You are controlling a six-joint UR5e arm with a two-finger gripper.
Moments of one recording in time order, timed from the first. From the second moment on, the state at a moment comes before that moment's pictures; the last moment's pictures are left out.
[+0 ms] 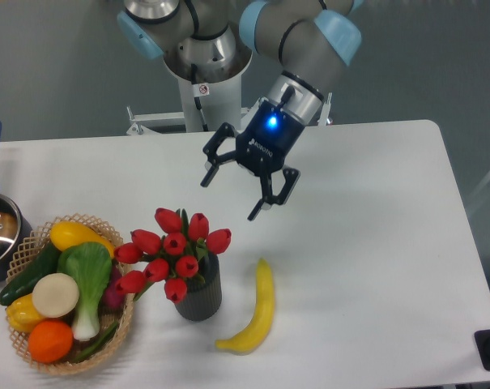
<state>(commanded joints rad) 2.68 -1.71 -1.95 -0.78 0.56 1.20</state>
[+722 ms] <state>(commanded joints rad) 2.61 -1.81 -1.91 -0.74 0.56 1.32</state>
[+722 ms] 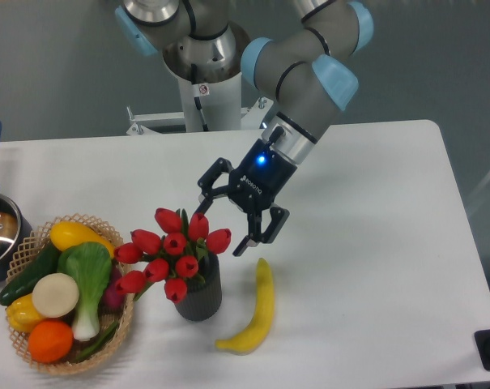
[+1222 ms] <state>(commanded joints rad) 2.58 -1.85 -1.91 -0.74 0.53 1.31</state>
